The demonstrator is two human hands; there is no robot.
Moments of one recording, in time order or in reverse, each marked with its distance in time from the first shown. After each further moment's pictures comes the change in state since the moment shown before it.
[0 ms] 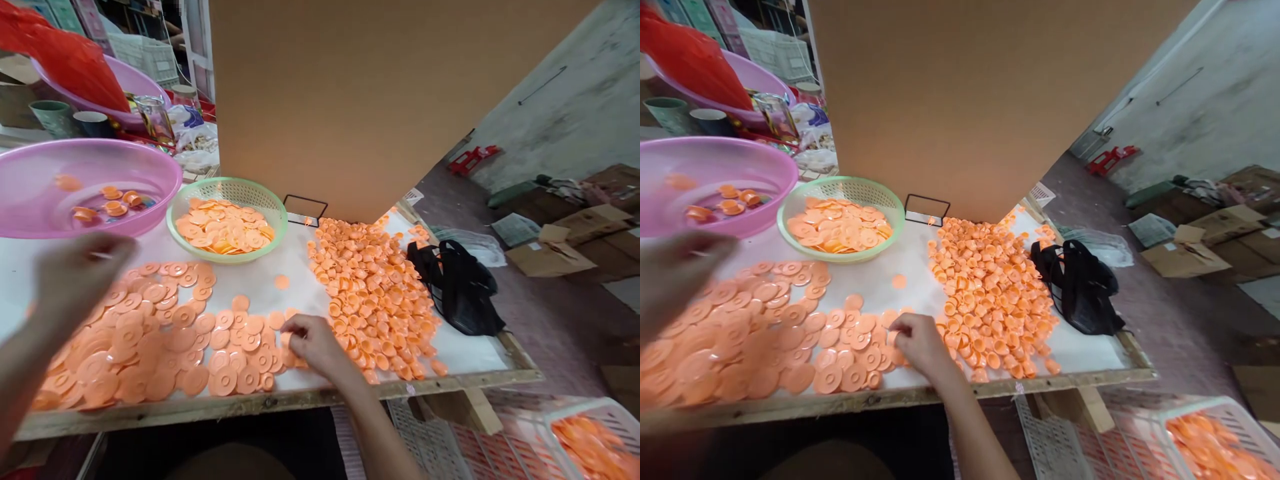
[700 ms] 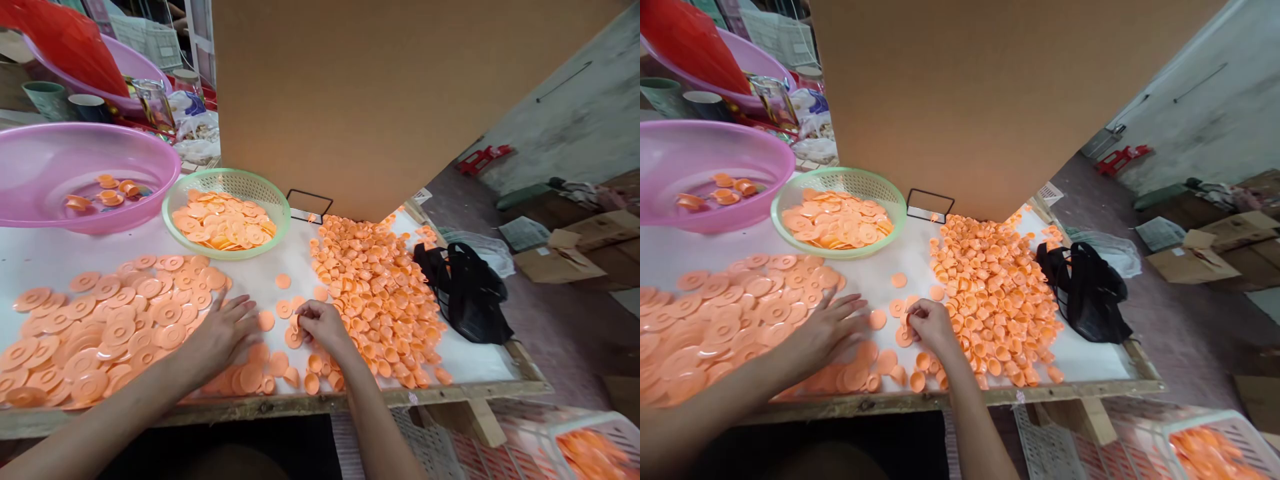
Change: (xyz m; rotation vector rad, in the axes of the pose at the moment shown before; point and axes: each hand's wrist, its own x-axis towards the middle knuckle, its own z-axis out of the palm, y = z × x) left_hand -0.112 0.057 0.113 0.056 -0.511 0.908; right_hand 0.030 0.023 -0.012 0.356 0.083 0.260
